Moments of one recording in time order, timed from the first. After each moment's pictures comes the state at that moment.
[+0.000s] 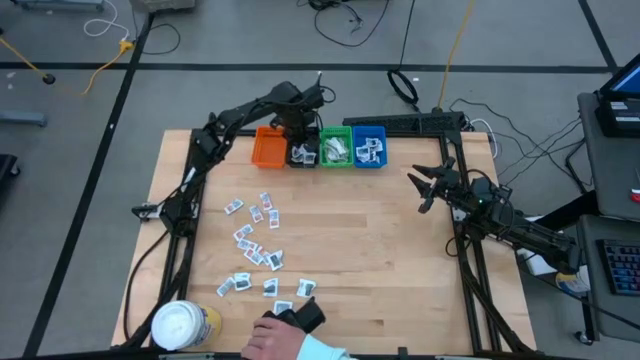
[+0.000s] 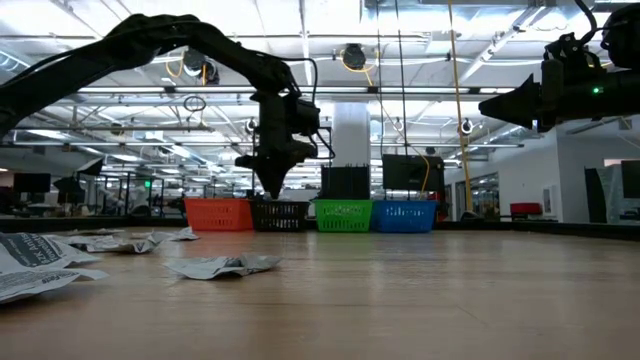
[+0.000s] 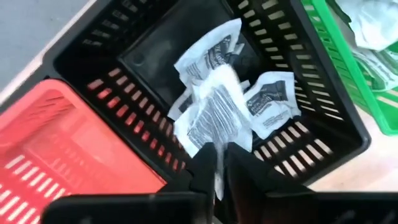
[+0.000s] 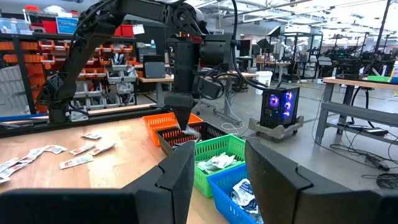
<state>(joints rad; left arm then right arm) 0.69 2.34 2.15 -1.38 0.10 -0.22 -0.46 0.01 0.01 0.08 0.08 -0.01</state>
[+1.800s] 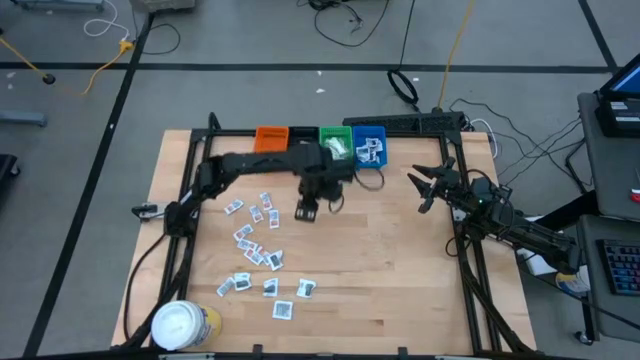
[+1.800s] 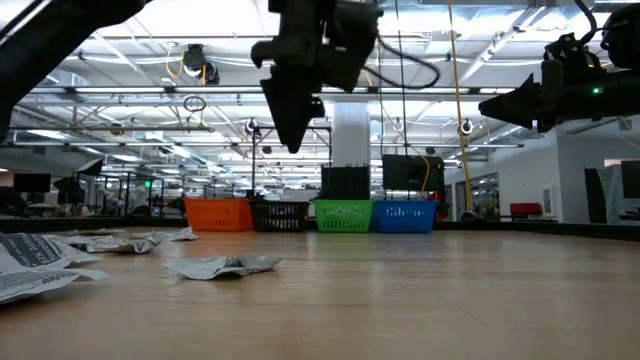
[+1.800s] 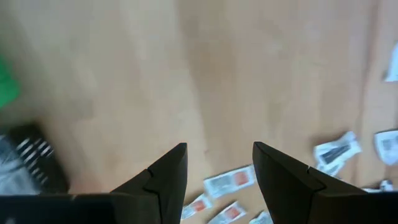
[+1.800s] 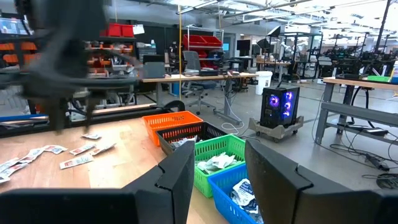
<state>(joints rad) 0.16 2.21 2.14 -1.56 0.10 0.34 -0.46 0.01 0.01 0.08 0.08 -0.02</state>
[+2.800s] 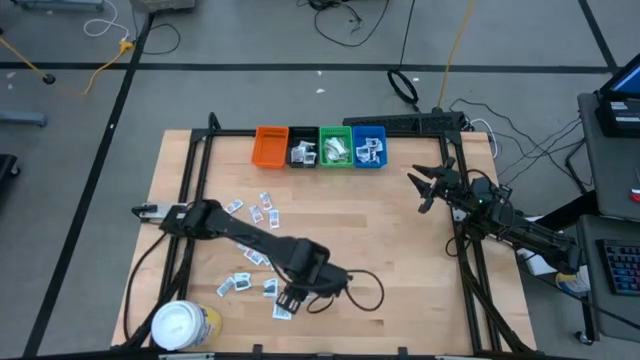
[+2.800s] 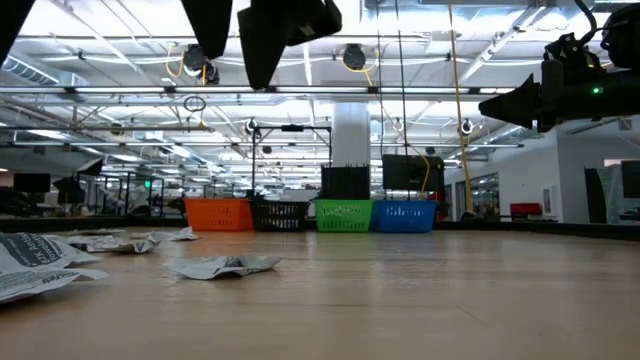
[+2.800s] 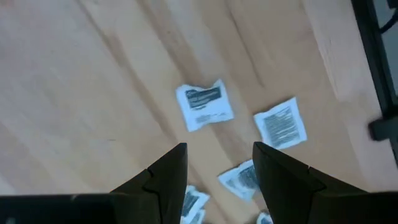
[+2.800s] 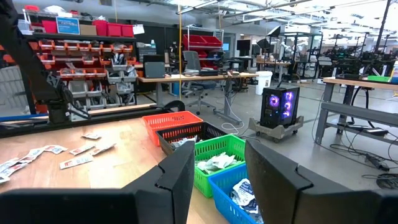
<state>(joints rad) -0.37 2.22 2.14 -1.43 0.11 0.12 -0.46 0.01 0.01 0.08 0.08 -0.01</state>
